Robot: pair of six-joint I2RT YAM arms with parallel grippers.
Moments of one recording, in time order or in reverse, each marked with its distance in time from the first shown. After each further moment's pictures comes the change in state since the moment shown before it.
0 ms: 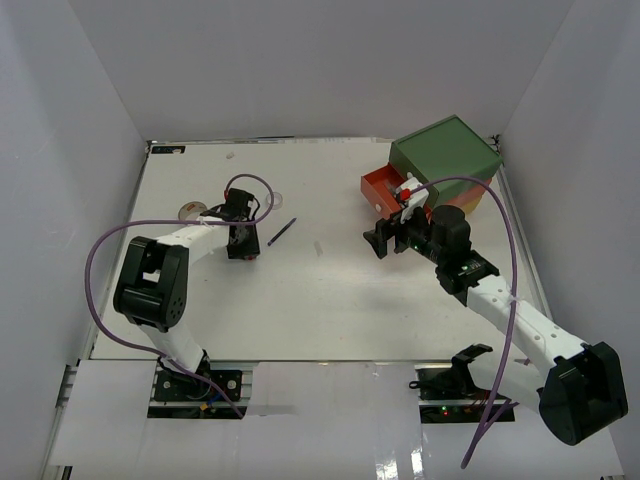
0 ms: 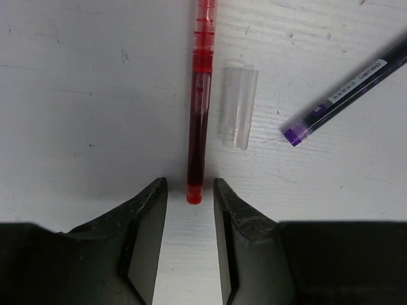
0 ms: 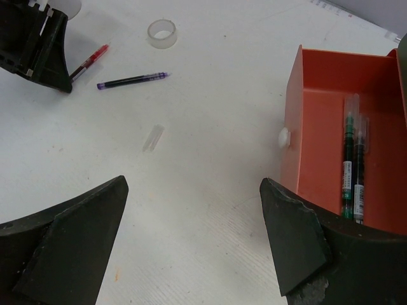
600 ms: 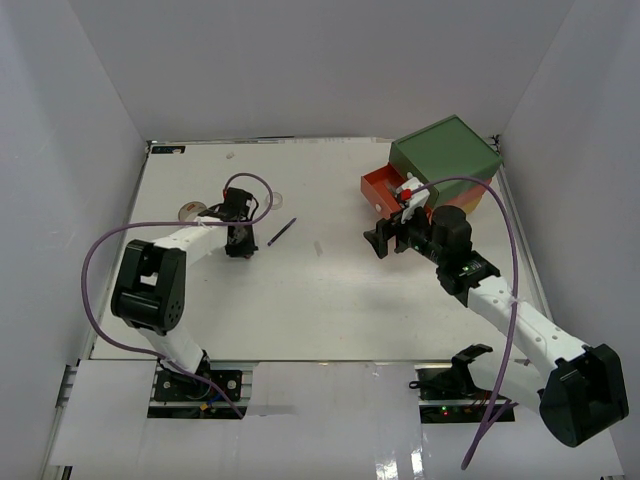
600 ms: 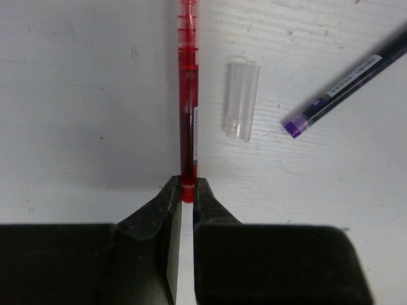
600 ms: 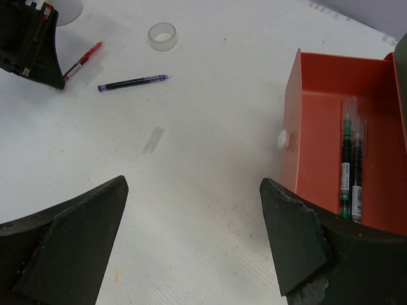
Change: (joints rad) left arm 0.001 -0.014 0.003 -0.017 -0.012 0.012; right arm 0.000 -0.008 -0.001 0.000 0.003 -0.002
